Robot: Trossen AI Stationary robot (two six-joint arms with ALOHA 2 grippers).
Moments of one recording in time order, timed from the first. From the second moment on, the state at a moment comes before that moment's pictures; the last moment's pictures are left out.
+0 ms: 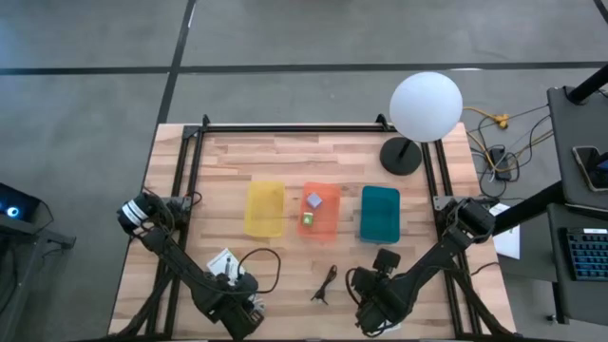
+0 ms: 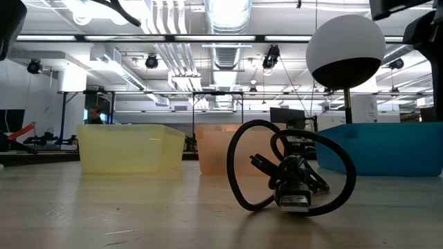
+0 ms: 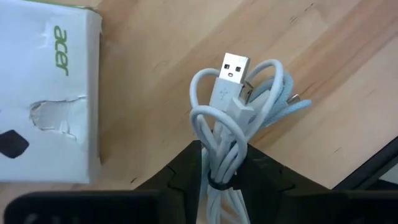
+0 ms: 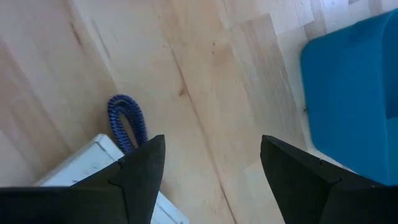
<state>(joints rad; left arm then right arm) -0.83 1.84 1.24 -0.74 -0.07 -1.69 0.75 2.01 1.49 -1.23 0.29 1.18</state>
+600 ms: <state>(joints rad) -0.77 1.60 1.23 -0.88 -0.26 -1.61 0.77 2.01 1.46 -1.21 0.28 1.22</state>
